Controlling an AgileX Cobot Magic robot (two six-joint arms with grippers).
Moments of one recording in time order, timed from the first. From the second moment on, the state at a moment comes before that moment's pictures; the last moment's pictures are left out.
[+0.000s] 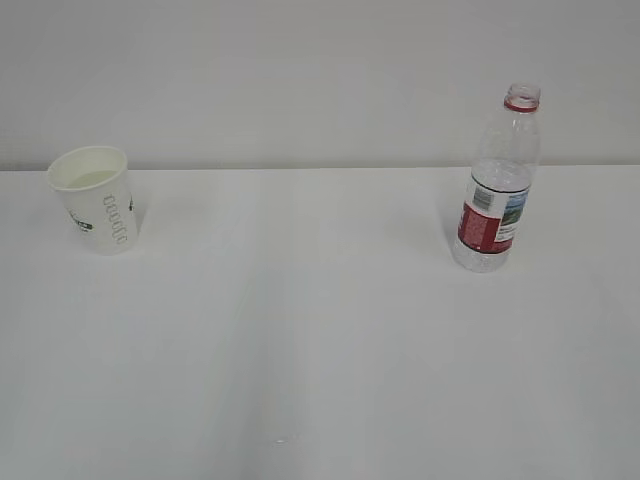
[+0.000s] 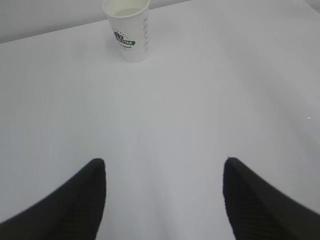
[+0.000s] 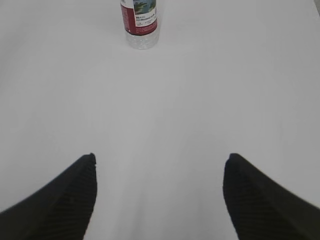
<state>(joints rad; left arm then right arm) -0.10 0.02 -0.53 -0.08 1.12 0.14 0.22 0.04 -0.50 -0.10 1.16 0.07</state>
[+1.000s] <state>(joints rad) -0.10 0.02 -0.53 -0.09 1.12 0.11 0.22 0.04 -0.50 -0.09 1.15 0.07</state>
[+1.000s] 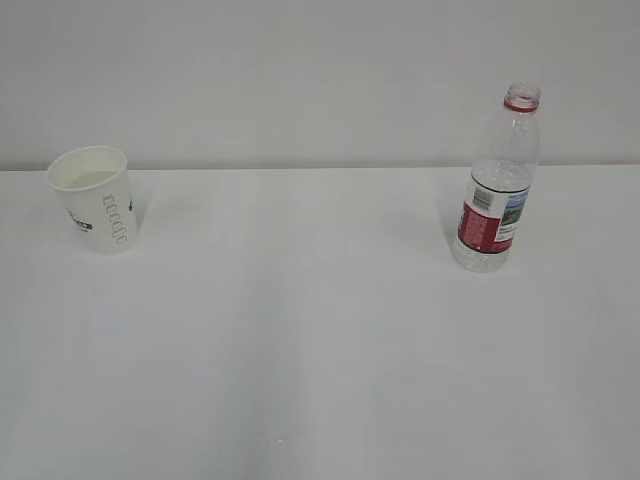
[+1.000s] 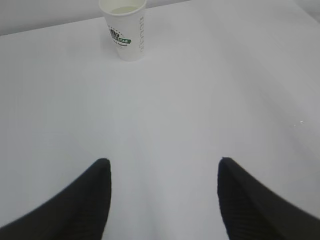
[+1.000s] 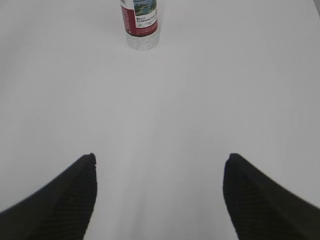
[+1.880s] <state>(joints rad) -0.07 0.00 -0.53 -0.09 1.11 0.11 0.10 -0.01 -0.50 -0.09 1.15 0.07</state>
